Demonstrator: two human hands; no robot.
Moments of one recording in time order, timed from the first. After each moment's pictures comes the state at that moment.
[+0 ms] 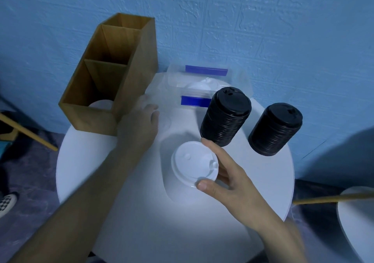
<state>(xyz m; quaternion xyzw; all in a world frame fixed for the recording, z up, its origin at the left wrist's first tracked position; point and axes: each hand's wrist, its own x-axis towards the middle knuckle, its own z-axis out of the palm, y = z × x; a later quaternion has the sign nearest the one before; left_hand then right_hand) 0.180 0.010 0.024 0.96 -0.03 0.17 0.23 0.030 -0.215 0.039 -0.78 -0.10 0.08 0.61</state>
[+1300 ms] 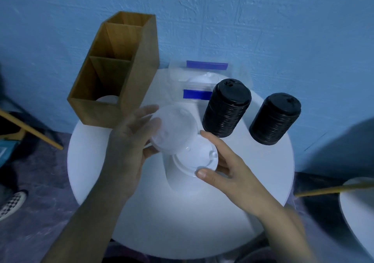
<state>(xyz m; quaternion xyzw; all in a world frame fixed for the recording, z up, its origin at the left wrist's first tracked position) 0.068 0.013 0.078 0.64 0.00 0.05 0.76 0.024 -0.208 0.046 -0.77 -0.11 0.10 0.62</state>
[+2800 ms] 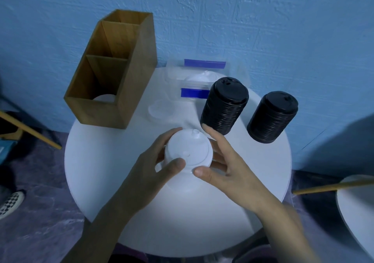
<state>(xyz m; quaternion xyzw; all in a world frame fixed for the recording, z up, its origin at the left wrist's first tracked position) 0.055 0.006 0.021 0.78 -0.20 -0.03 0.60 0.024 -0.210 0.045 -0.78 -0.12 0.09 0.61</state>
